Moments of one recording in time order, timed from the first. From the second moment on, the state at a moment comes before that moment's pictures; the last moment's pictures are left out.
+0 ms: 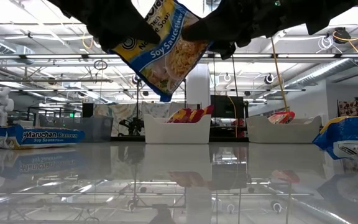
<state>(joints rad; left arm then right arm) -0.36 1.45 0.84 0.06 -0.48 -0.27 0.23 1.53 0.72 0.54 0.18 0.06</state>
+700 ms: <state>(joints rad) -0.35 1.45 0.84 0.09 -0.53 -0.19 0.23 1.51 0.72 0.53 0.25 0.07</state>
